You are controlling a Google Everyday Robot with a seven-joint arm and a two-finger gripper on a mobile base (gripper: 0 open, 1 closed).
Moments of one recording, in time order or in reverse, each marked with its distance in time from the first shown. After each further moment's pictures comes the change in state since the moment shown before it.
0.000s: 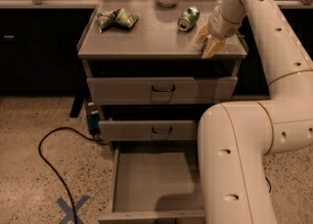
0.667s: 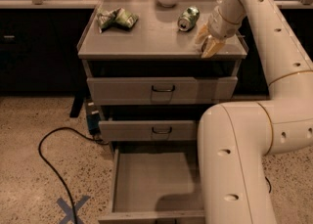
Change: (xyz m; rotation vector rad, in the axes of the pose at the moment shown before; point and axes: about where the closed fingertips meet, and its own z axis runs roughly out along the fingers) arm 0.000 0.000 0.000 0.000 0.000 0.000
